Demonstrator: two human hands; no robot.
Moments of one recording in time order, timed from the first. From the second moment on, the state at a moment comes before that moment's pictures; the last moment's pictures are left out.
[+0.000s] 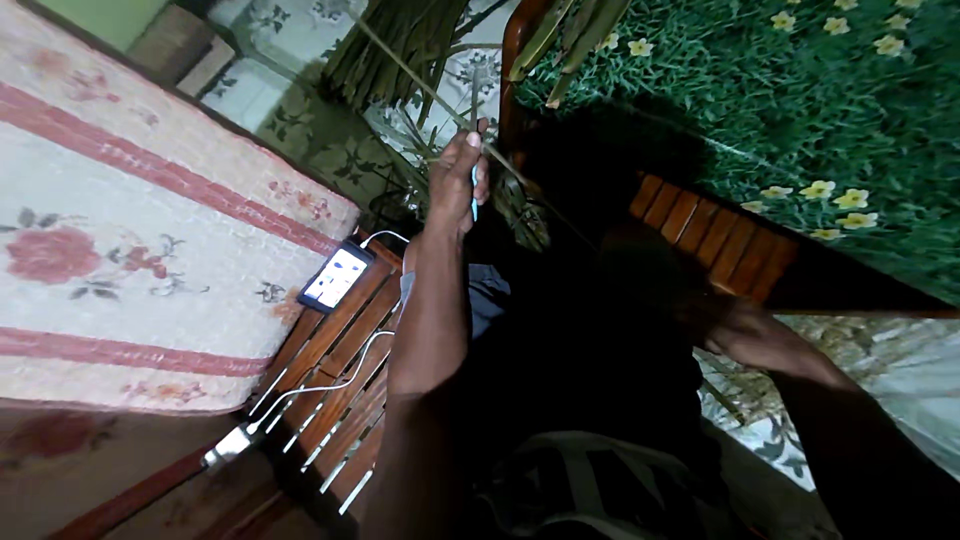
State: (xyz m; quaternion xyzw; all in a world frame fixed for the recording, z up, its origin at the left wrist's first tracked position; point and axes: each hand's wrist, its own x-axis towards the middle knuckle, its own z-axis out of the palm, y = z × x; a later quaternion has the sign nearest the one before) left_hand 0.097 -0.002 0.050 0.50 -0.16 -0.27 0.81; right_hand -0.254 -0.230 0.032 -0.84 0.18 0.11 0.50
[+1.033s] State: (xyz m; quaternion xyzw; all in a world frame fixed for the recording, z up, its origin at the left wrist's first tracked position) left_hand 0.127 -0.010 0.046 0.68 0.01 -0.20 0.71; right_hand -0.342 -0.276 -0.025 -0.75 0.32 0.05 0.58
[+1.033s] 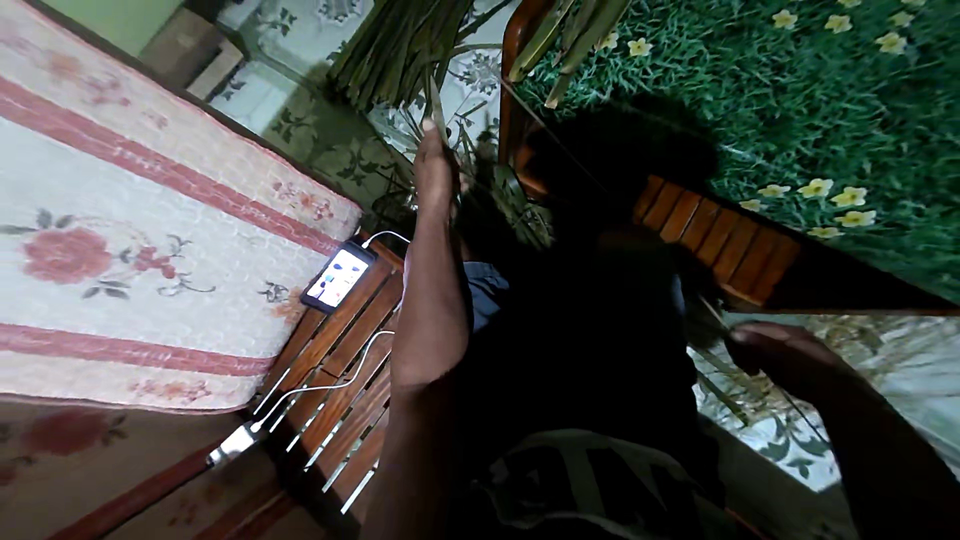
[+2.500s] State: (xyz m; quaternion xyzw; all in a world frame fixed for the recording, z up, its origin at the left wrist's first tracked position) left_hand 0.047 -0.014 0.057 0.53 -0.16 -0.42 0.72; right_hand -0.173 -0.216 0.048 -0.83 0.22 0.03 0.51
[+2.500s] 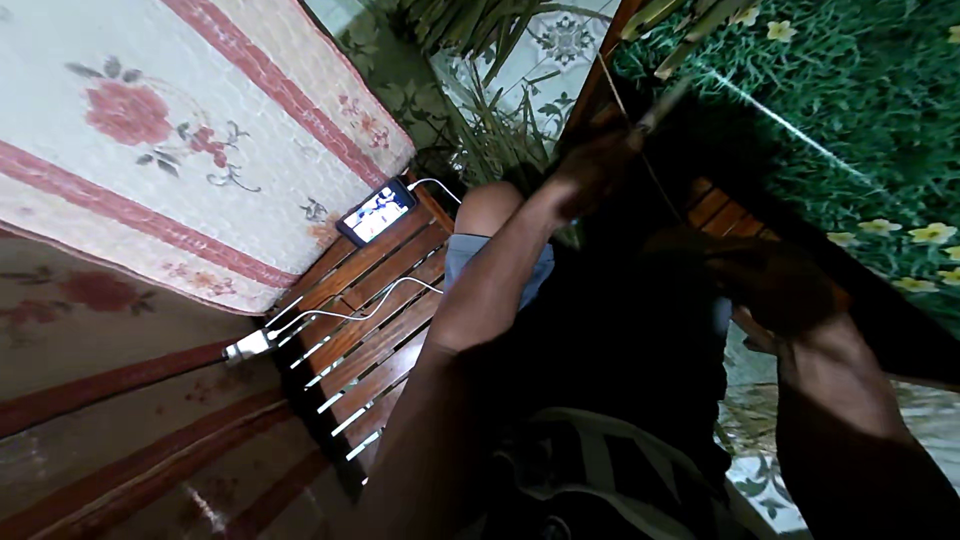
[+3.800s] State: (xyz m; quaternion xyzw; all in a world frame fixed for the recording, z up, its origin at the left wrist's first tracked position) left_hand 0.098 0.022 0.046 0.45 -0.10 -0.30 0.84; right_hand -0.294 -0.288 -0.011 -0.83 0.25 0.06 0.50
